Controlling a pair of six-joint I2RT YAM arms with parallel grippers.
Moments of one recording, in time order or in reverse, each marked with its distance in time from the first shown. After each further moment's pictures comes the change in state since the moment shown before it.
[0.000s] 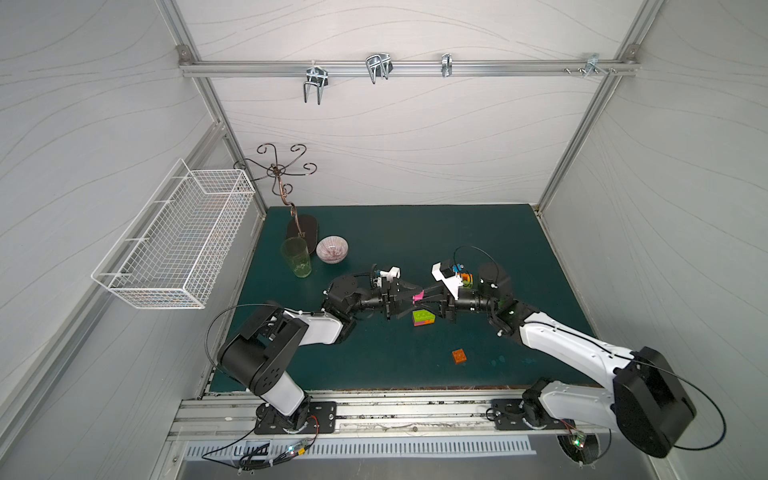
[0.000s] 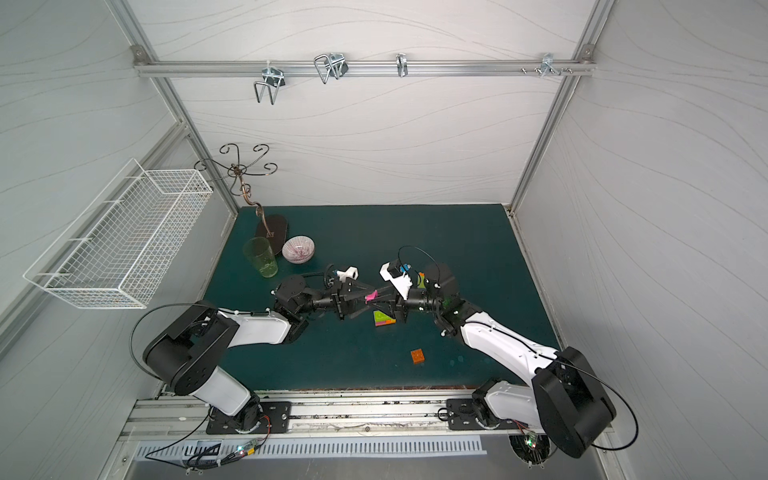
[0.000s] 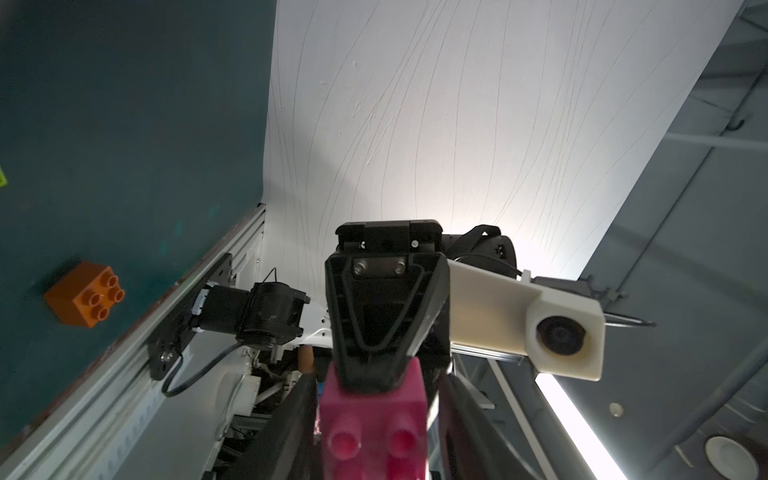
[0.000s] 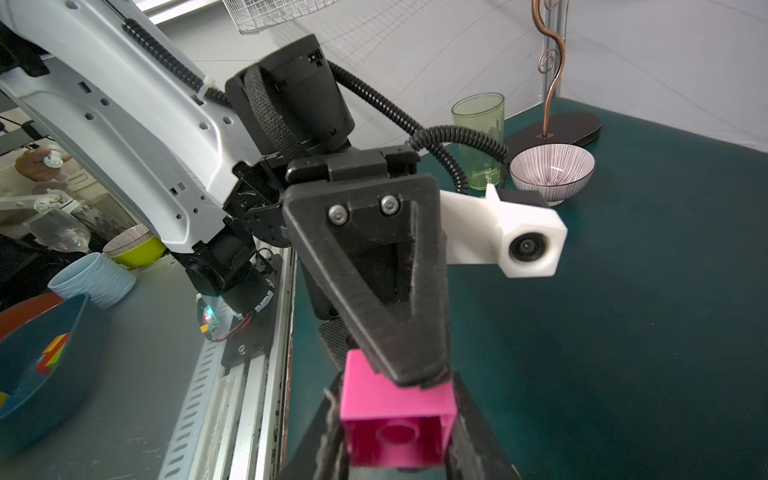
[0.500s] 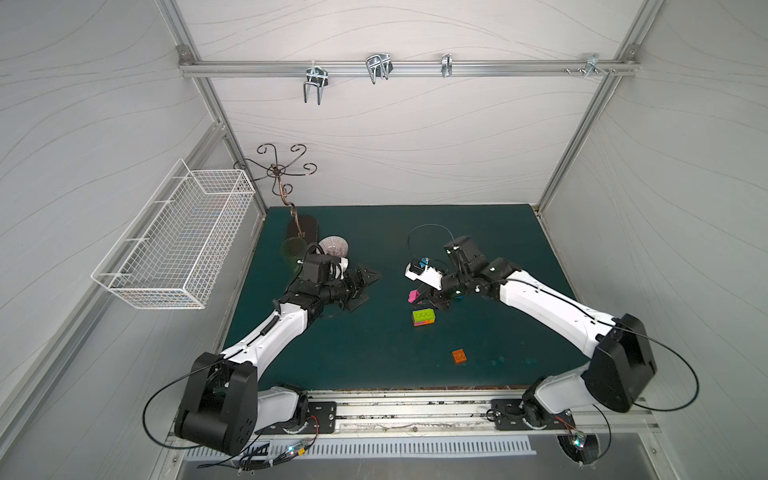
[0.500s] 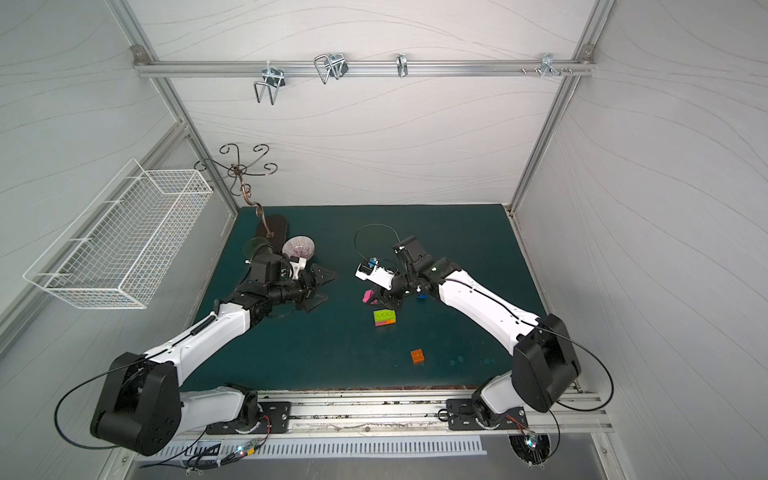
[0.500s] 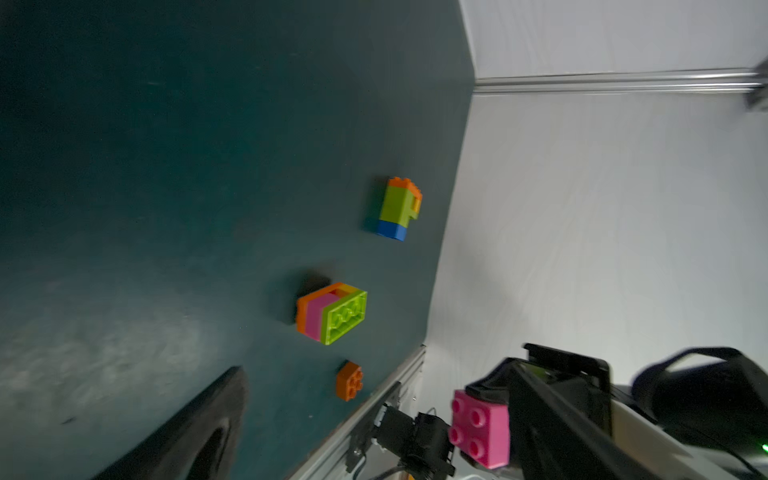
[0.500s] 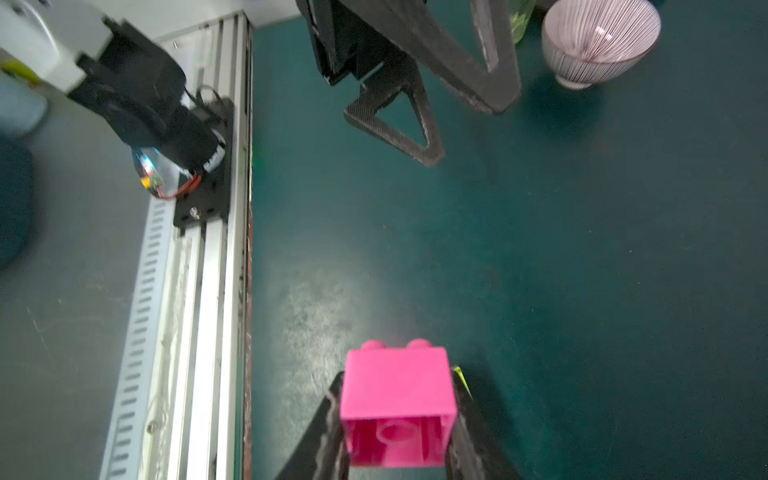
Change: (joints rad) left arm 0.296 -0.301 0.151 -1.271 -0.284 0.843; right arm 0.067 0.290 0.562 -0.930 0.214 -0.538
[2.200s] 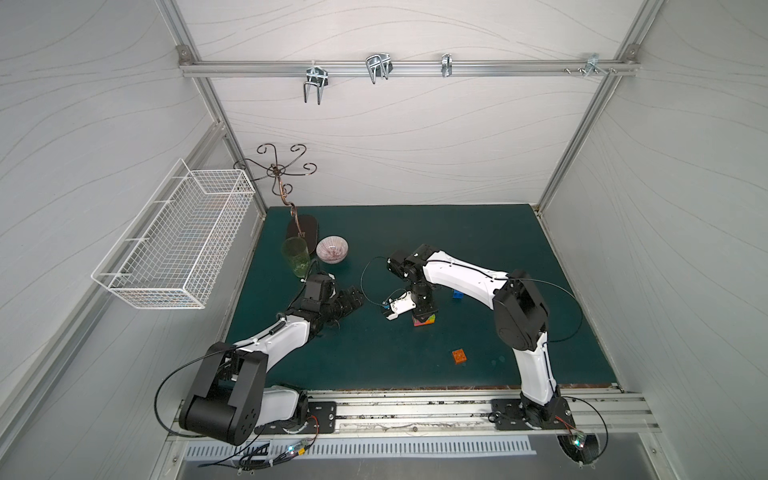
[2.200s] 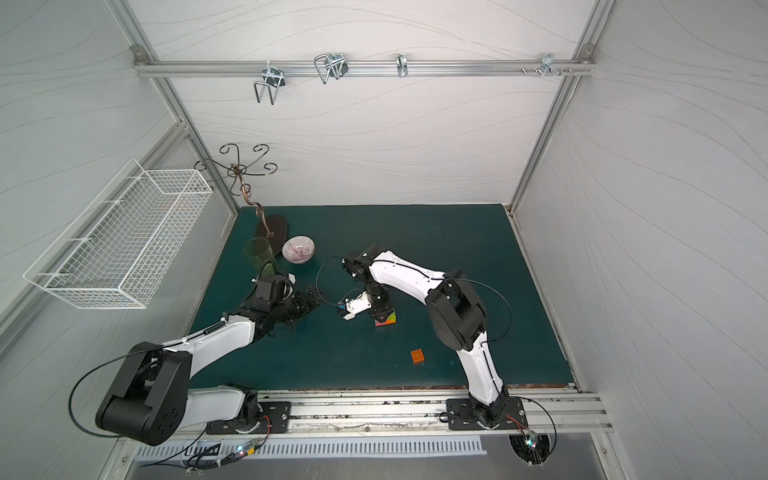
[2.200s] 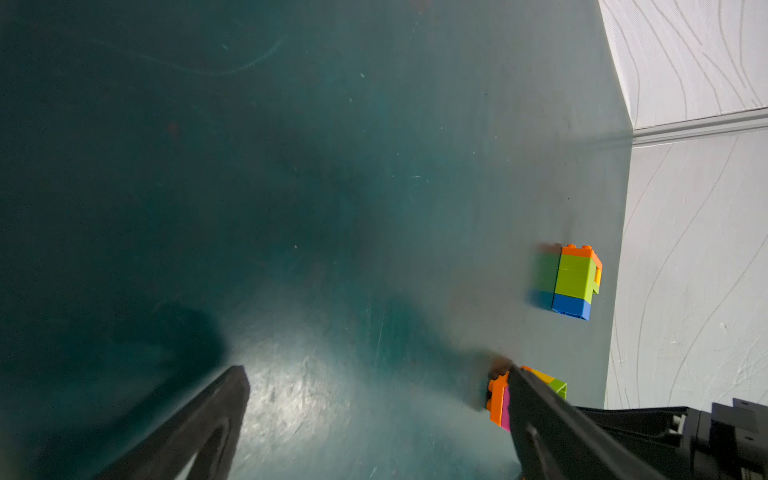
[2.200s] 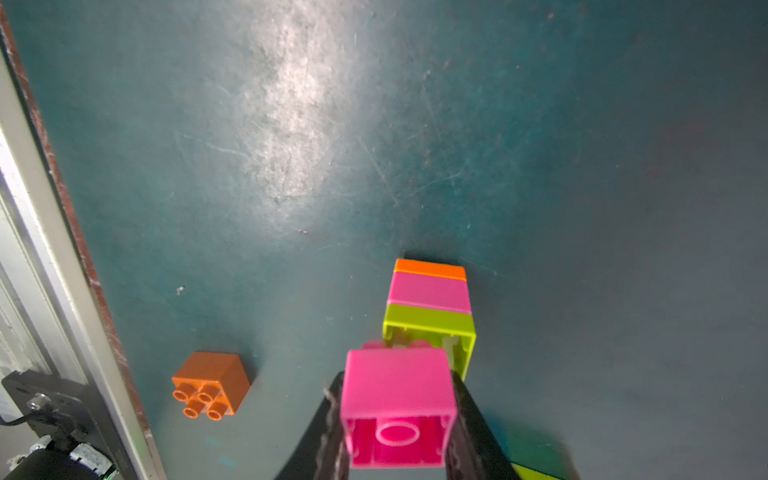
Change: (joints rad) left arm 0.024 0.029 -0.188 0.113 -0.350 0.232; right arm 0.190 0.581 0.504 -0.597 0.541 -0.476
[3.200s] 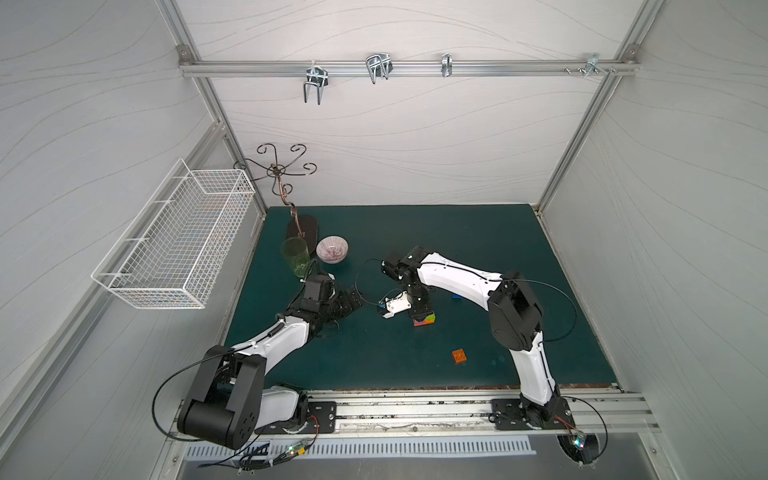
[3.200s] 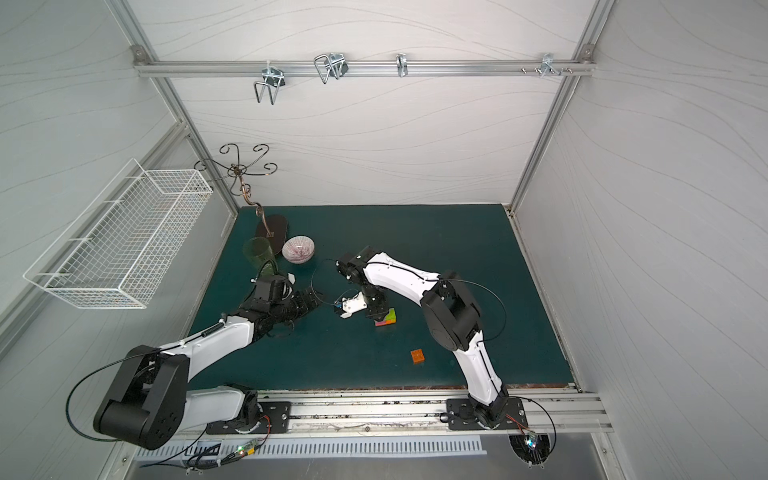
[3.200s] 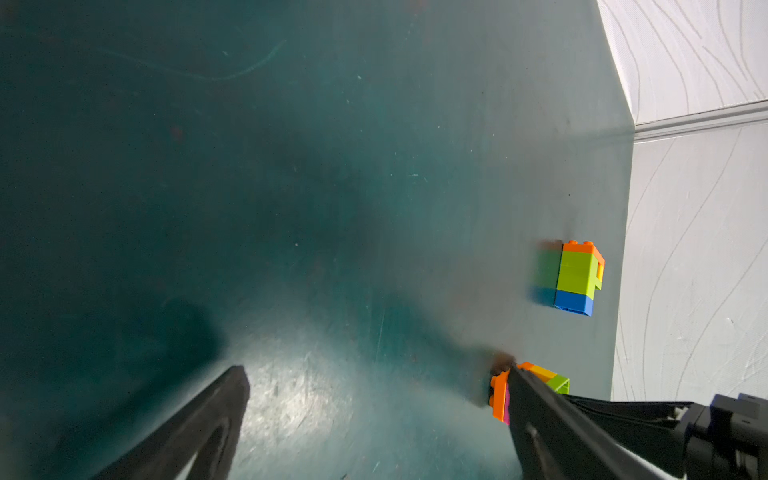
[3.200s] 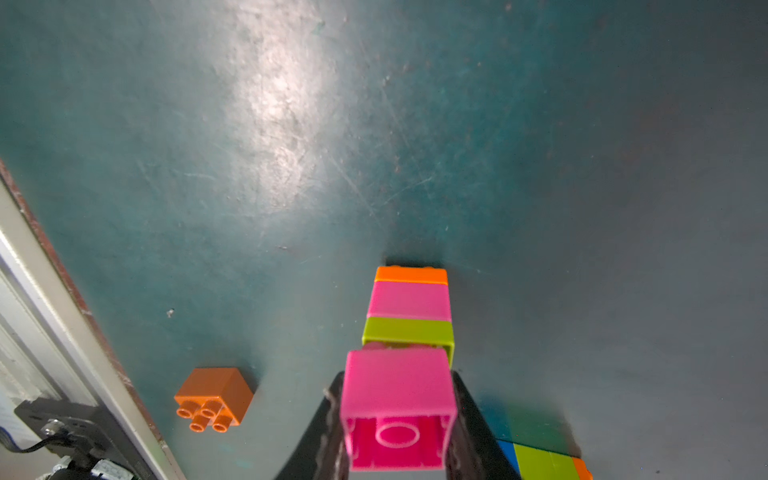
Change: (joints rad) left arm 0.000 -0.022 -0.001 -0.017 -0.004 0.019; right arm 0.032 0.033 0.031 -0.004 0.066 0.128
